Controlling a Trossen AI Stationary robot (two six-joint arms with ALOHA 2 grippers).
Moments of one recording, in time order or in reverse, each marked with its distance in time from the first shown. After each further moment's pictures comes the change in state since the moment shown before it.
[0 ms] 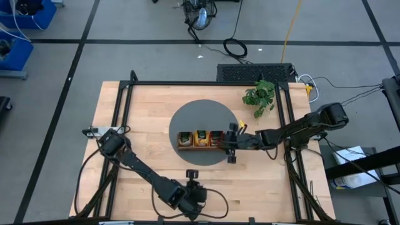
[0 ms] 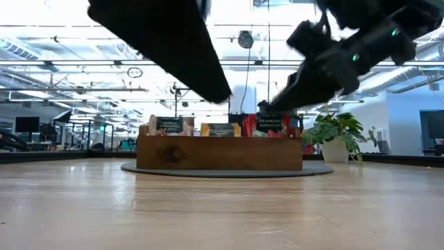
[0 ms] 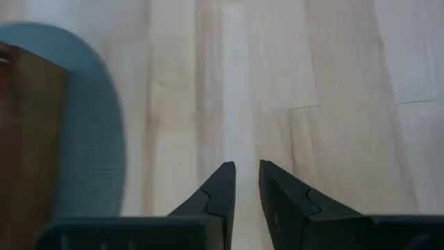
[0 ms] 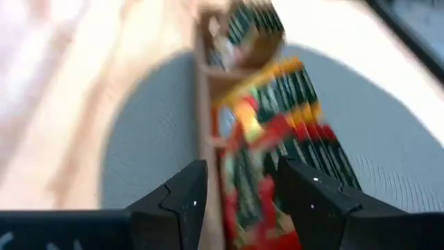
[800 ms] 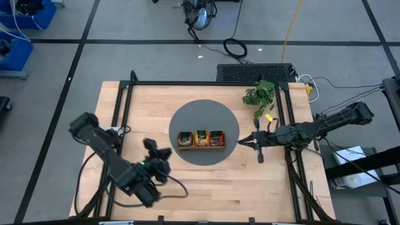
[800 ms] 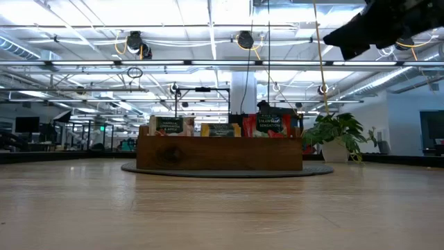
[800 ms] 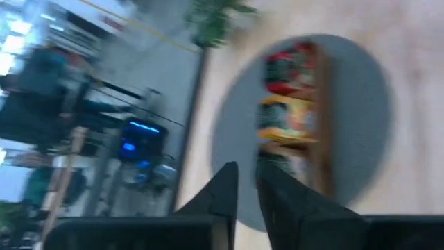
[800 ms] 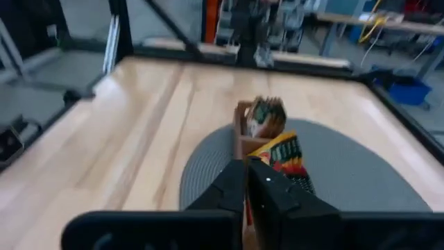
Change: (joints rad) left arm -0.121 -0.434 -0.072 -0.777 -0.550 -0.217; right arm 0.114 -0.693 -0.138 -0.284 -0.054 -0.015
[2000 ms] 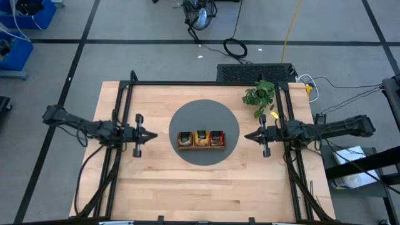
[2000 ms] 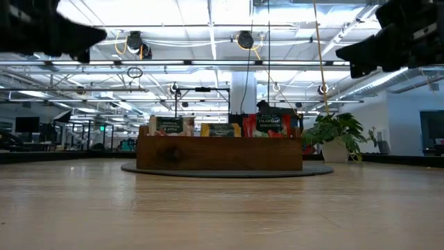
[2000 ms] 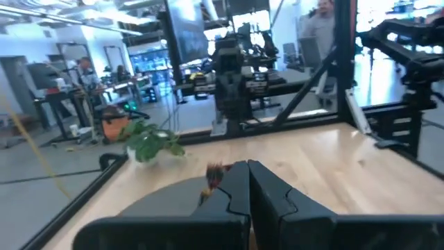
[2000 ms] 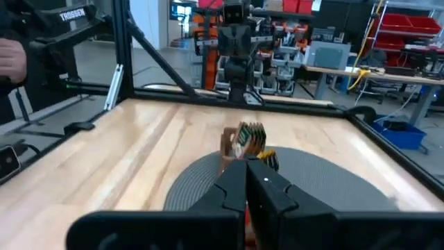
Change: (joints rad) left arm 0.425 -1.390 -1.502 1.733 0.725 0.798; right arm -0.193 -0.356 -0.300 0.195 -0.212 -0.063
